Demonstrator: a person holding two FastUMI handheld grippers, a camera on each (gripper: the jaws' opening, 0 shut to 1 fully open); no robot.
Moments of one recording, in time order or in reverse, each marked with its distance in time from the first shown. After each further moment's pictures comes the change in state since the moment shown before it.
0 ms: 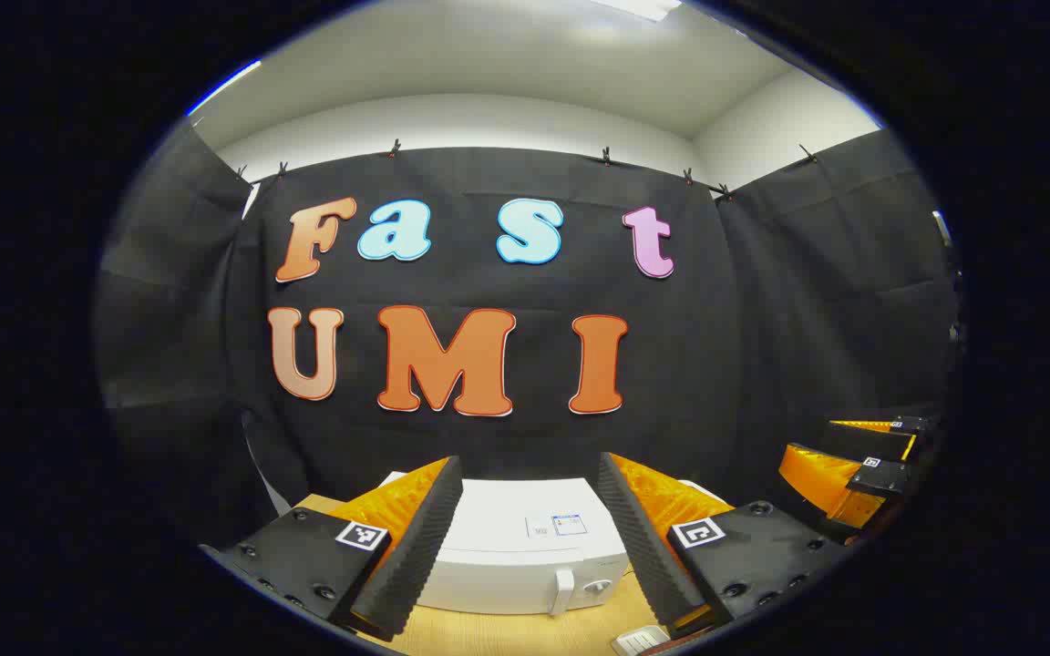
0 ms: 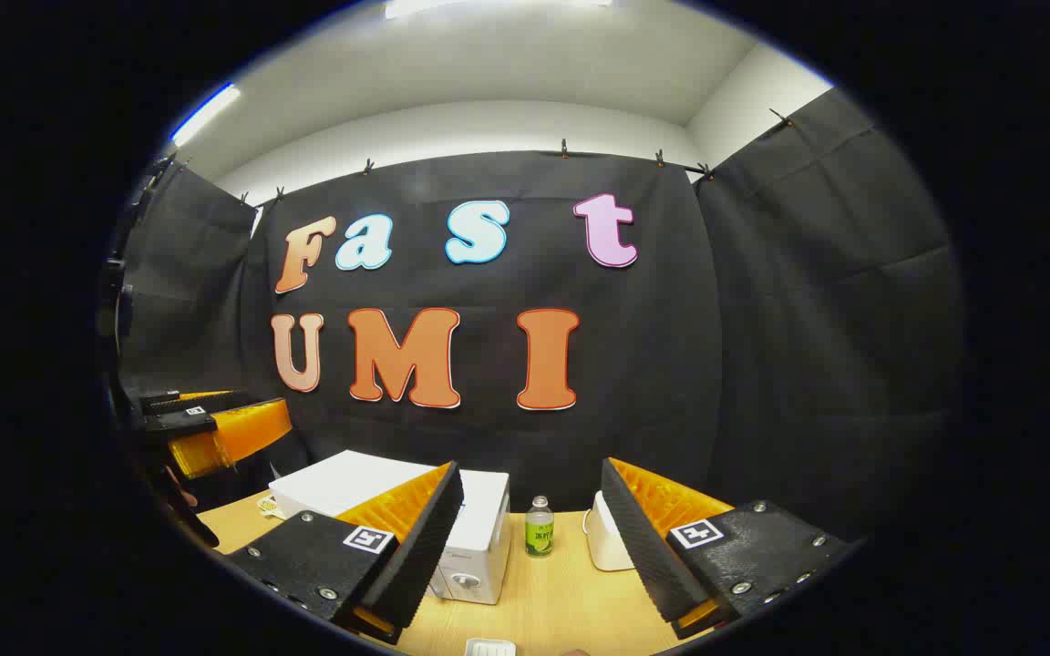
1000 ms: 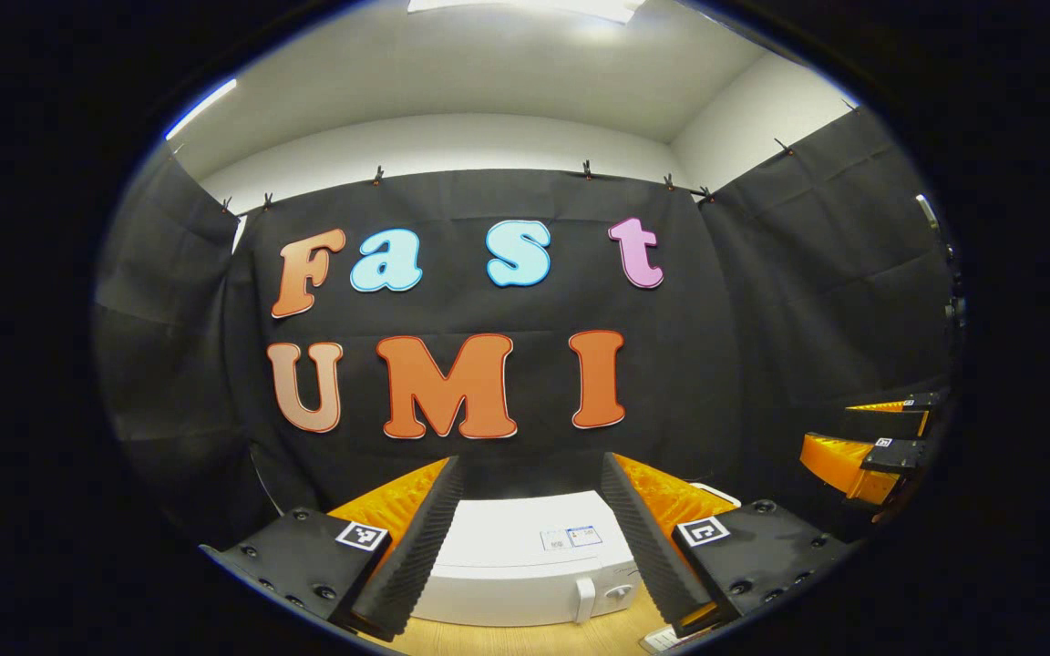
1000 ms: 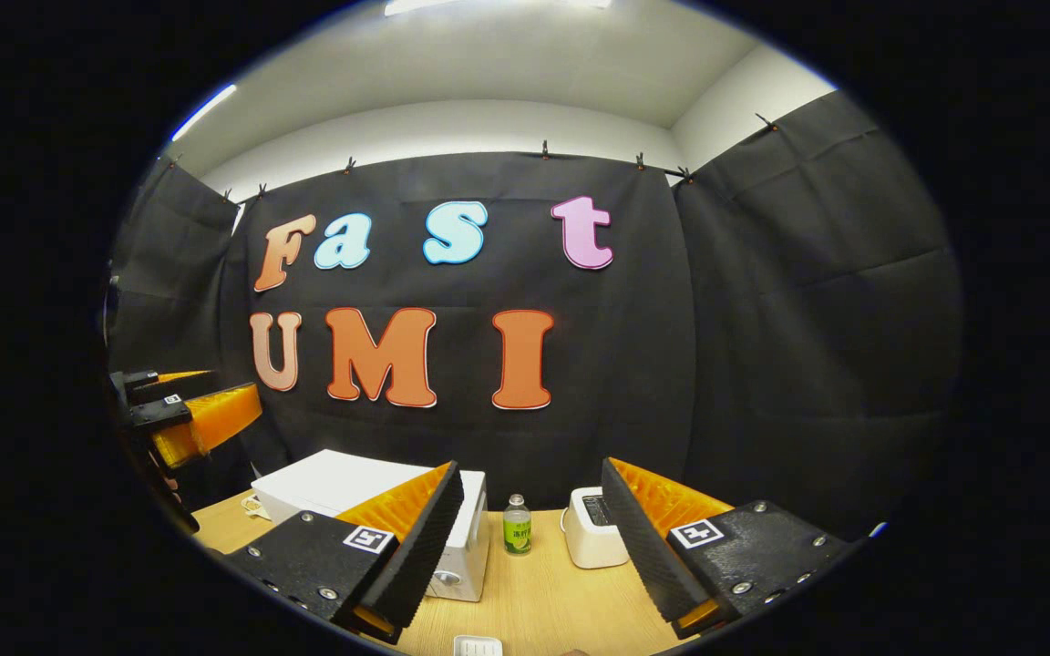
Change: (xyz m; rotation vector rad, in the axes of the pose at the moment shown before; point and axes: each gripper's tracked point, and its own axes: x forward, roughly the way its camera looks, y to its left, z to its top) left arm -0.002 0.013 0.011 0.057 -0.054 -0.039; right arm -0.008 -0.016 -0.001 -0.017 -0.002 -0.095
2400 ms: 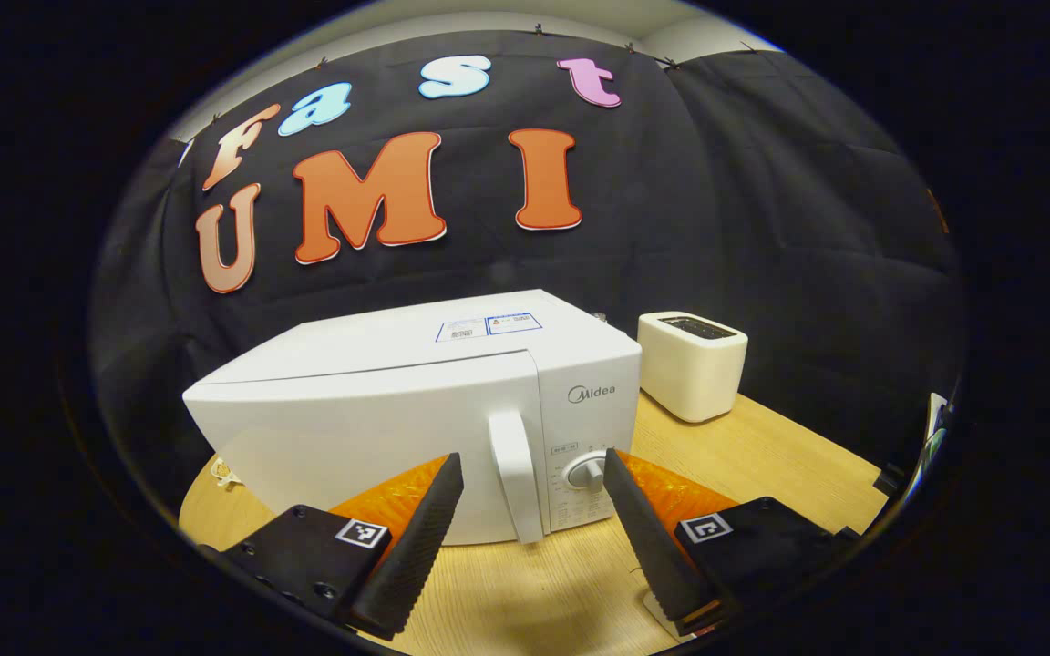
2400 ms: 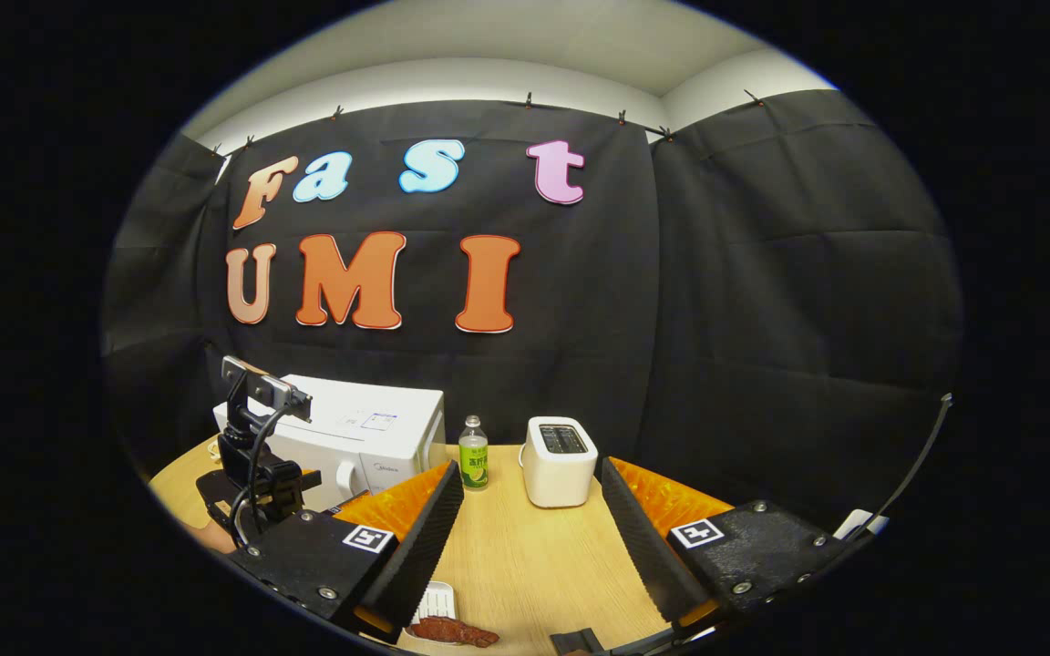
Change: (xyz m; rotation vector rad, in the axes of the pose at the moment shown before) left arm 0.046 -0.095 -0.315 0.031 0.451 -0.105; right arm -0.049 -0.048 -0.100 -0.047 0.196 -0.100
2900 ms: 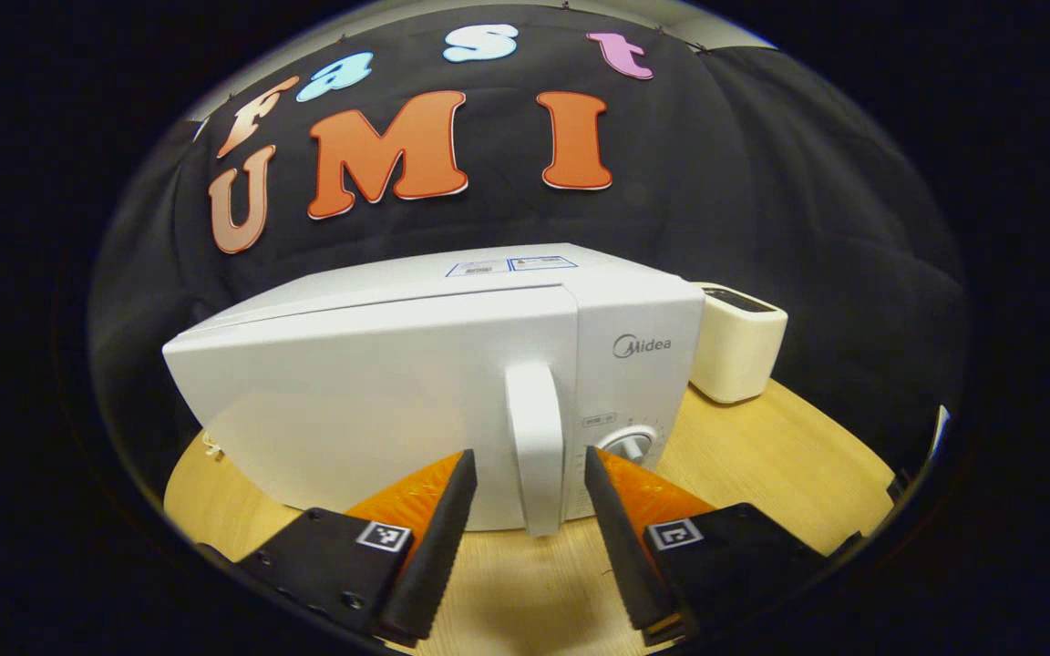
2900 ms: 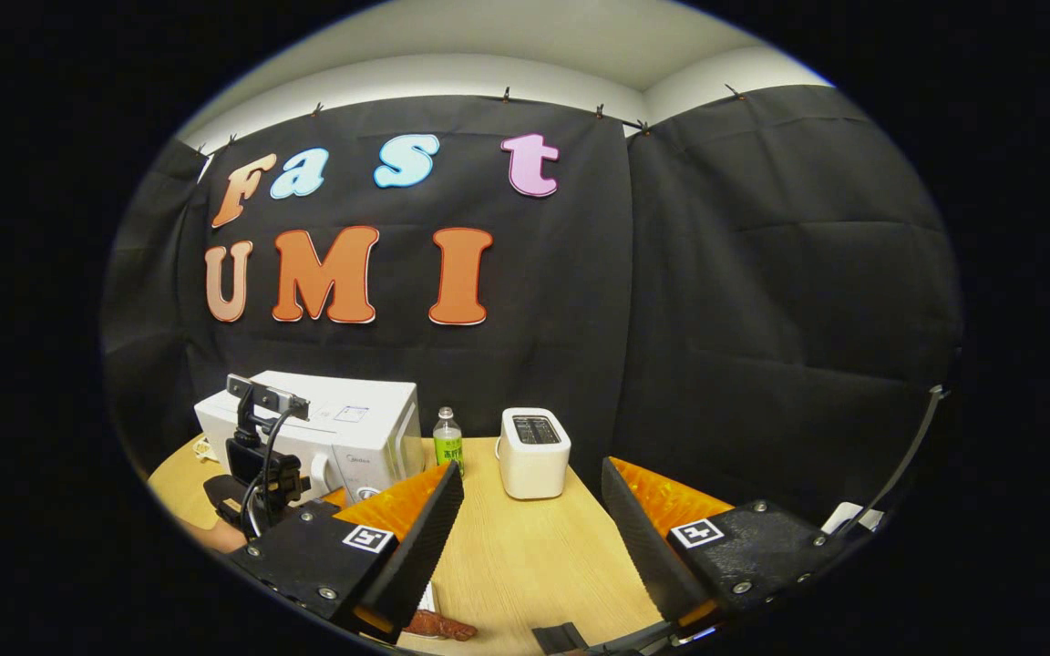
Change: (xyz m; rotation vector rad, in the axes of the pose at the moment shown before) left arm 0.035 0.023 -0.030 -0.047 0.066 0.077; right arm -0.007 -0.025 -0.007 -0.001 0.023 -0.065
